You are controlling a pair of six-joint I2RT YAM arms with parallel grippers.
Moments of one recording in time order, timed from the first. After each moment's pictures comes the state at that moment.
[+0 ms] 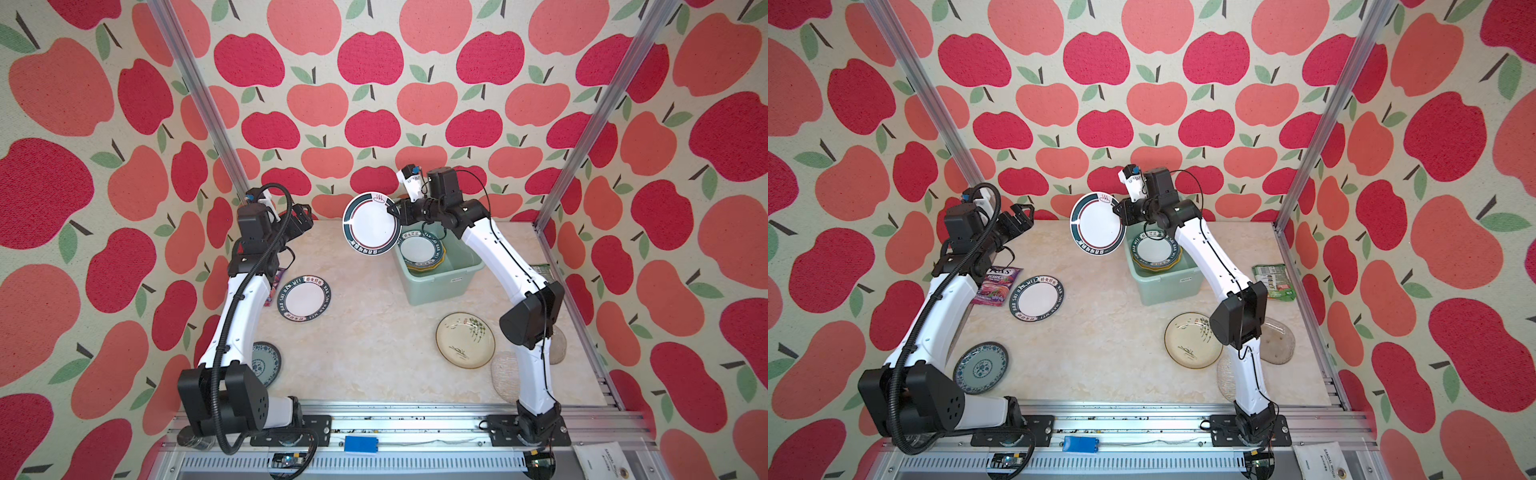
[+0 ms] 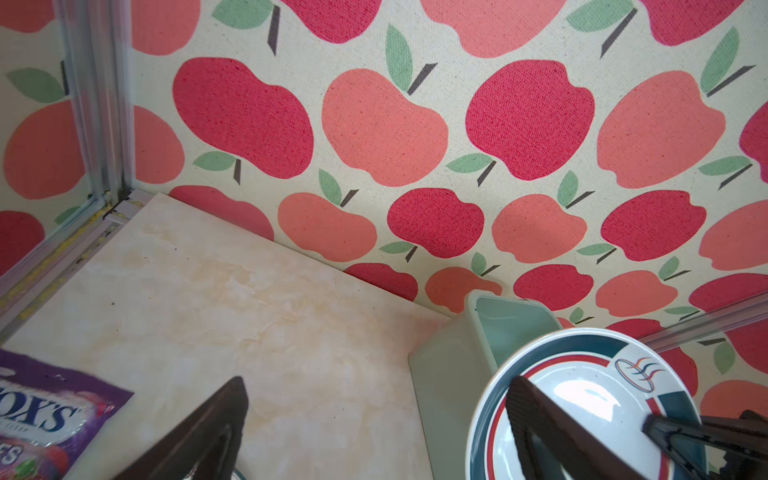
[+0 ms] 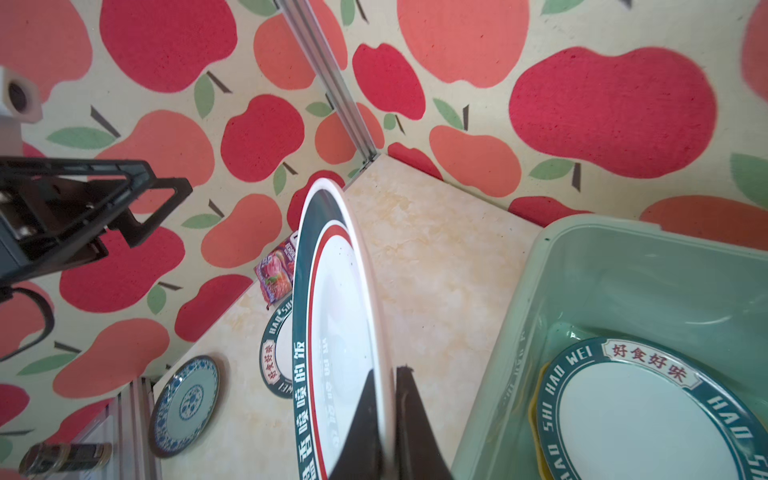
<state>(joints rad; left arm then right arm) 0.05 1.44 1.34 -0.18 0.24 -0.47 0.59 2.12 2.32 -0.62 -0.41 0.21</state>
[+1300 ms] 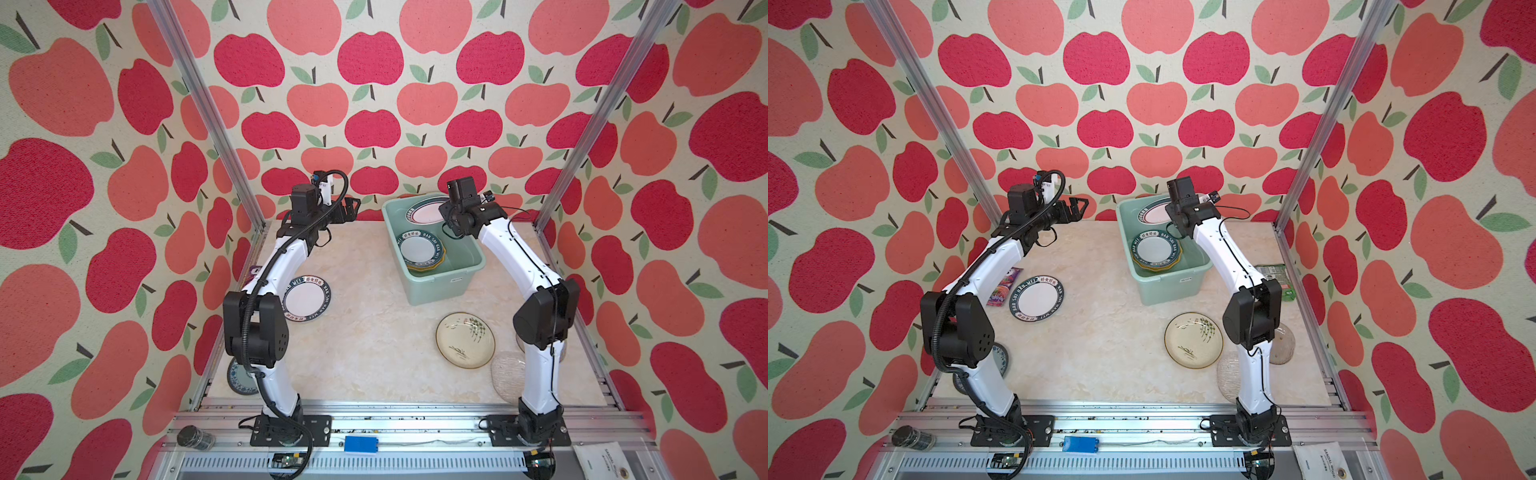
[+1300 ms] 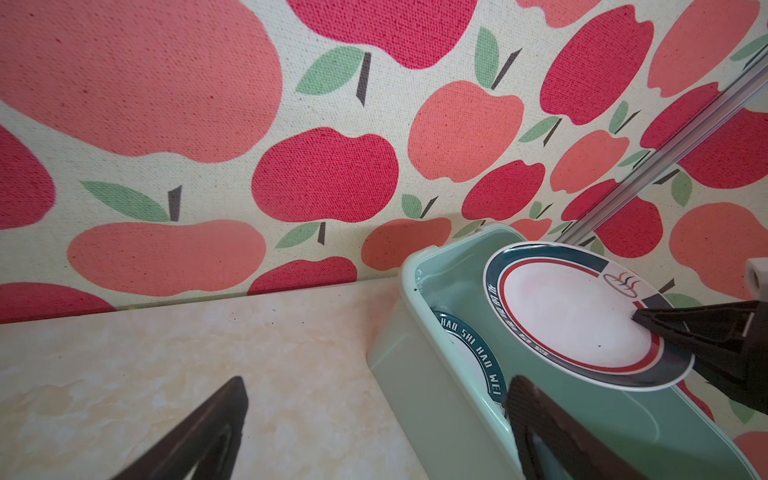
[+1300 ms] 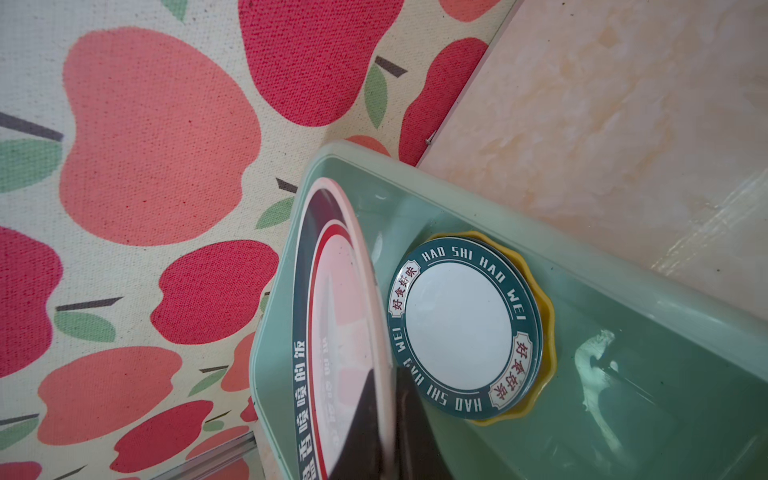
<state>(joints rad) -0.12 1.83 1.63 -0.09 0.39 -0.24 0.48 2.08 2.17 -0.83 0.29 1.31</state>
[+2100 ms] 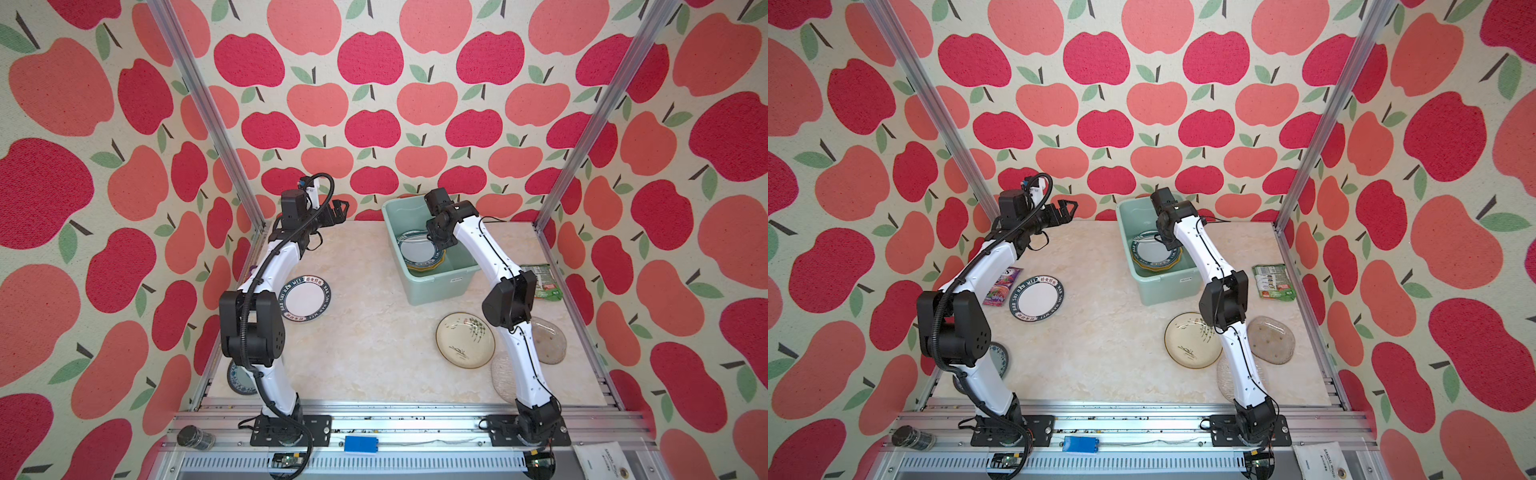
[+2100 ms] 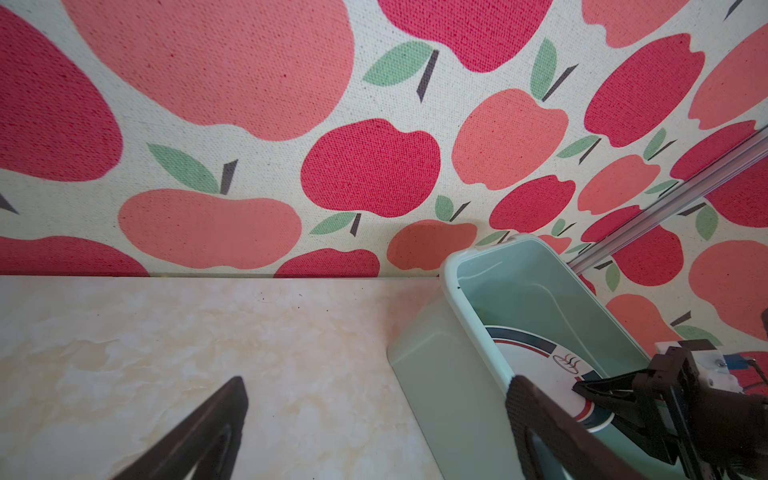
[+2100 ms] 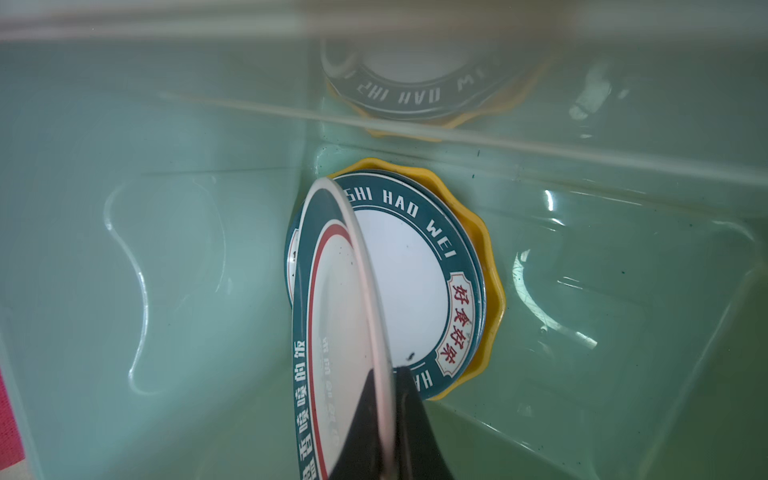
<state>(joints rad) -0.05 1.83 1.55 -0.05 0.41 -0.30 0.52 2.43 2.55 -1.21 0.22 1.56</state>
